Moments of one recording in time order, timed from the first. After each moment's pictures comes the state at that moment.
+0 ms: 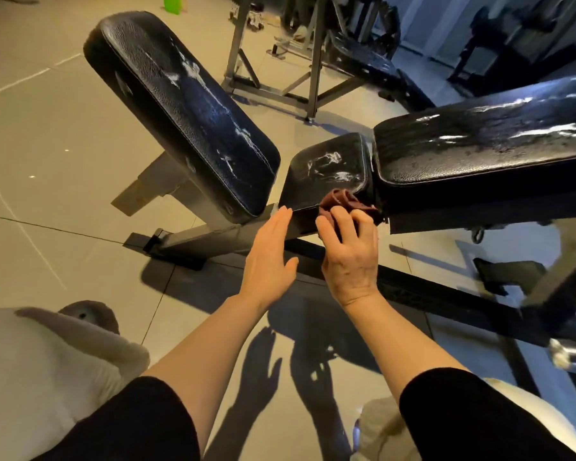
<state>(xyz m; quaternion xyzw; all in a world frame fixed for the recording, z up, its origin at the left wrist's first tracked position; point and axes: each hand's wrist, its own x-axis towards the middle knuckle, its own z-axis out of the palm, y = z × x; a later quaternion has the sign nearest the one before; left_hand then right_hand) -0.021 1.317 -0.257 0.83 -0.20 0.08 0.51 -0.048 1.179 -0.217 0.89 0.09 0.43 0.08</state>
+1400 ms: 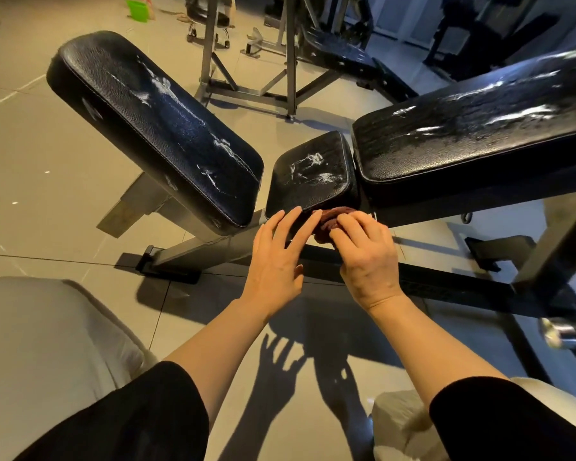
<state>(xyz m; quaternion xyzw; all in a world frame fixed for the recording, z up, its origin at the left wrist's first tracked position) -0.017 1.309 -0.250 0.85 -0.34 0.18 0.35 -0.067 1.156 -0.195 0.90 0.11 0.41 0.11</state>
